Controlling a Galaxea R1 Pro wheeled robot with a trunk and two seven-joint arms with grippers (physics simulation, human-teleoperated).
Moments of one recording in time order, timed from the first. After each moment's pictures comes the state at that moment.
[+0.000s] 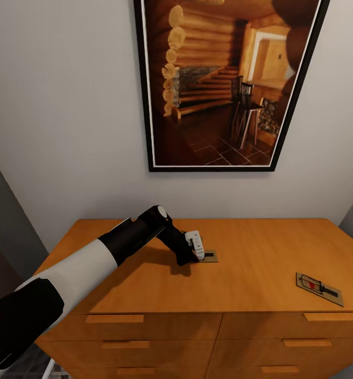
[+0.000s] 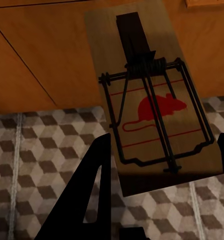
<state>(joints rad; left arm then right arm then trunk) -1.18 -0.06 -0.91 -0.84 -0.06 0.64 -1.13 -0.14 0.00 0.45 -0.02 -0.54 -0.78 0.04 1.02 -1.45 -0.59</state>
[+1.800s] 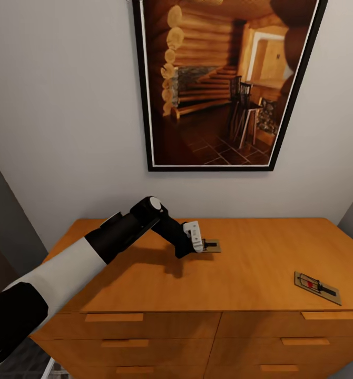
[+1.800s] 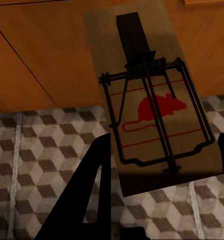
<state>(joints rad) -1.18 0.01 -0.87 -1.06 -0.07 0.66 -1.15 -0.14 0.00 0.45 -0.02 -0.54 -0.78 0.04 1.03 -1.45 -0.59</state>
